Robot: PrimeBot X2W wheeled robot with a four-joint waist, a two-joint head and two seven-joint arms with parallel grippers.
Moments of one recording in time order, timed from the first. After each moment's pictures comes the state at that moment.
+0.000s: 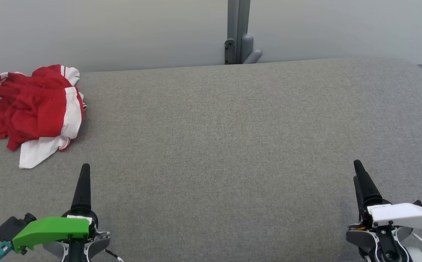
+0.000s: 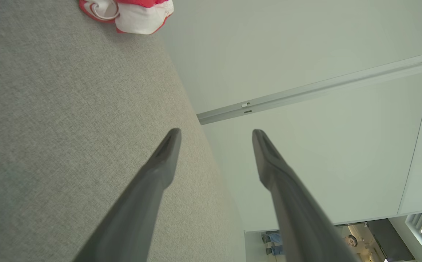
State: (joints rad) left arm -0.07 0.04 0.04 0.19 -1.35 -0.08 0.01; right arm -0.05 -0.04 -0.07 0.22 1.39 0.13 -0.01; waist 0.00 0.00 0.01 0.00
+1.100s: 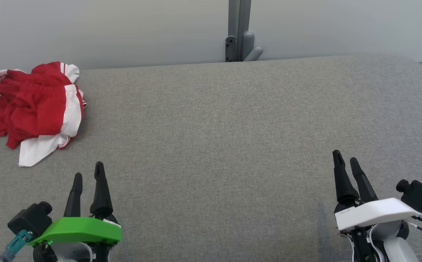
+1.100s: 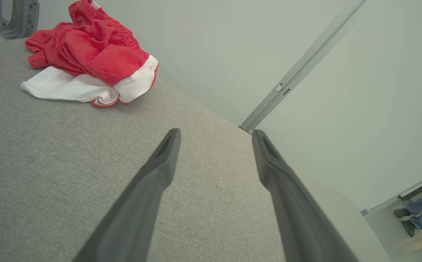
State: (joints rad) left arm -0.03 0.04 -0.03 0.09 -0.71 0.00 -0.10; right arm -0.03 -0.04 0.02 0.10 0.75 0.13 -0.12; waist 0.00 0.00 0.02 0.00
